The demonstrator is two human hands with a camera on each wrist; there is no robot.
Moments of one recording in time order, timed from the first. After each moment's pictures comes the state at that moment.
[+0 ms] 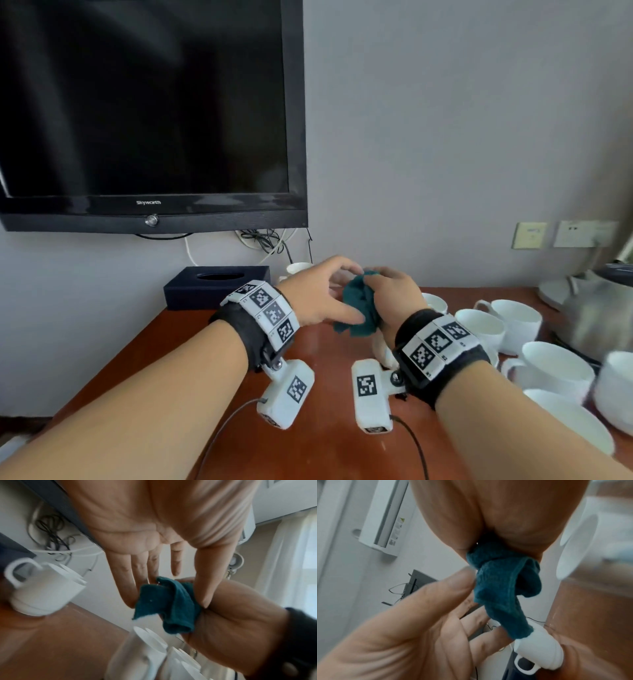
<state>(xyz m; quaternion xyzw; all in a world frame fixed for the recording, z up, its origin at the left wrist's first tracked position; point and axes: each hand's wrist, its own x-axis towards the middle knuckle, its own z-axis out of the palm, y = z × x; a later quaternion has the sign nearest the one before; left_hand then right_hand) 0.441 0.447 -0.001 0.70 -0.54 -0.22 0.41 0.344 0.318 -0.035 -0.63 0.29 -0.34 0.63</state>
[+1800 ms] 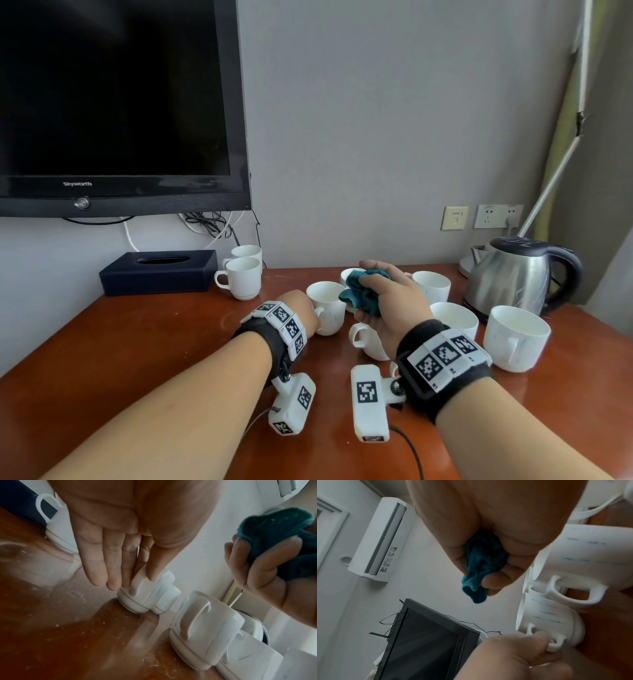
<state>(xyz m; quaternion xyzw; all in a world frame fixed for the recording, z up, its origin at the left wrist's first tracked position) 0.380 0.362 -0.088 0.90 -0.37 -0.12 0.17 0.210 0.312 -0.052 -0.52 0.25 -0.41 0.71</state>
